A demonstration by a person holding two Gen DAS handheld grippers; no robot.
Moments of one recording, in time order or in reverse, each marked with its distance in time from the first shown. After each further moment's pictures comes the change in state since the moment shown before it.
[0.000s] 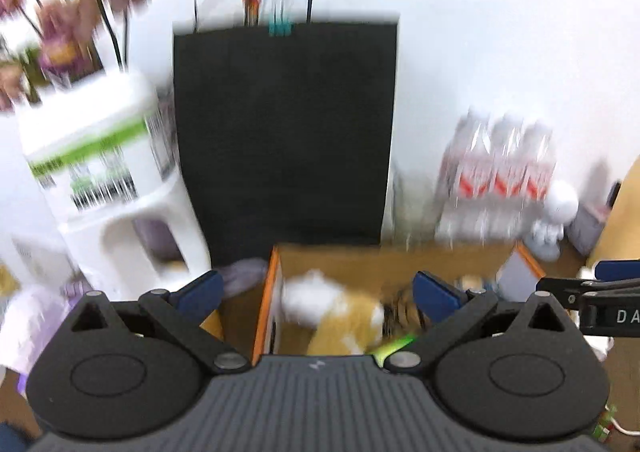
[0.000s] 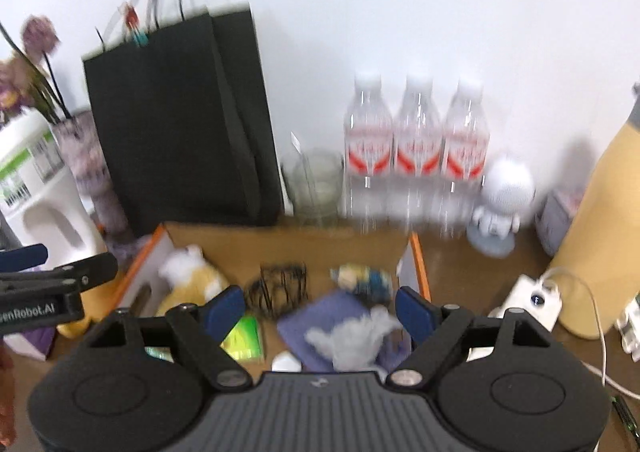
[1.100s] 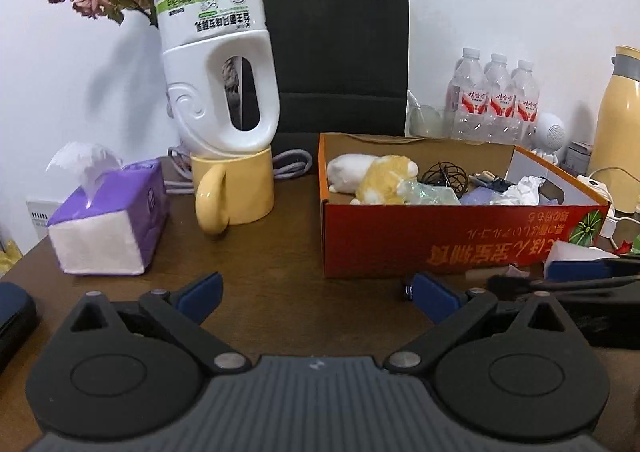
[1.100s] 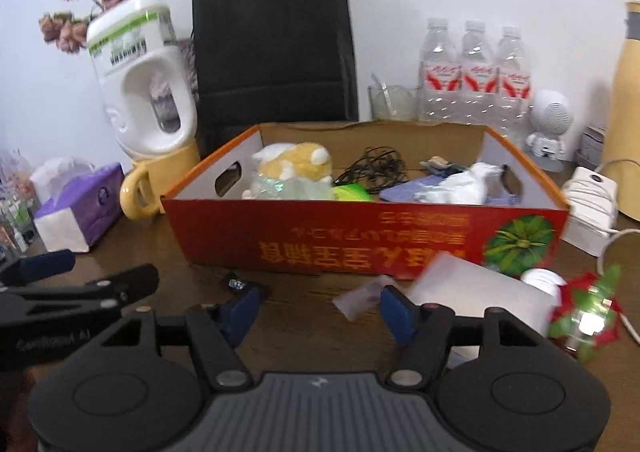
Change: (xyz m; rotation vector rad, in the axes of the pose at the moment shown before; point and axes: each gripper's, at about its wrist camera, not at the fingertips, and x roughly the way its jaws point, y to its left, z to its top) left arm -0.058 0.061 -0.174 -0.008 -0.031 -0.002; right arm -0.012 0.091 -0.178 -0.040 -0.054 0.082
